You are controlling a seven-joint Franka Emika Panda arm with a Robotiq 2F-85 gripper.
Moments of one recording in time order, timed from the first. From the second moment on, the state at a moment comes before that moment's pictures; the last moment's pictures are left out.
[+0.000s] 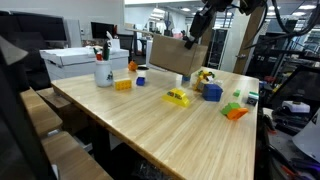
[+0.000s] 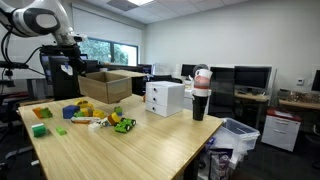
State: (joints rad) arm 0.10 -0.43 0.25 -2.55 0.11 2.53 0.17
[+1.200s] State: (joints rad) arm 0.19 -0.30 0.14 -2.55 0.25 2.66 0.18
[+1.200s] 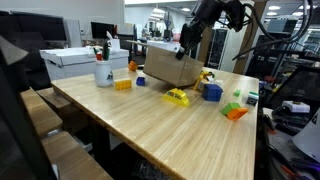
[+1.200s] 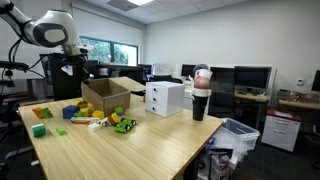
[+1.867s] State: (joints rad) arm 0.12 -0.29 0.17 -2.58 0.13 2.66 0.30
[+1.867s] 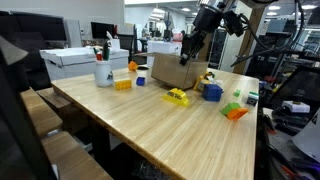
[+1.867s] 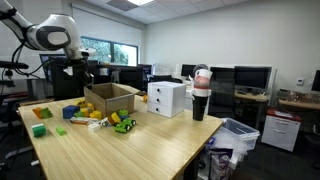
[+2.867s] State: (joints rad) arm 0.08 -0.30 0.21 -2.55 -0.05 2.46 0.40
